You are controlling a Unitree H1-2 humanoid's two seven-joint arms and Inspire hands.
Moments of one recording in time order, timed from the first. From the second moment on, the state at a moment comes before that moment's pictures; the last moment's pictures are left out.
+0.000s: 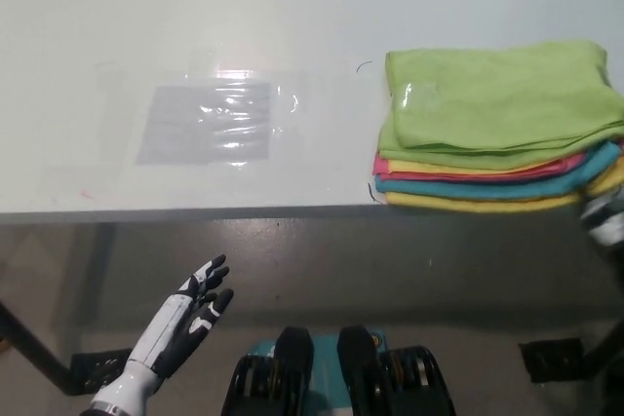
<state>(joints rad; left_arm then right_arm) -0.05 0.23 -0.12 0.04 0.12 -0.05 -0.14 -0.13 0.10 -0.22 -0.31 0.31 -0.12 0.18</state>
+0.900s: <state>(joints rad) 0.02 0.20 -0.10 0.01 0.09 -0.11 -0.14 0.00 -0.08 -0.01 0.07 0.15 -0.13 0.22</state>
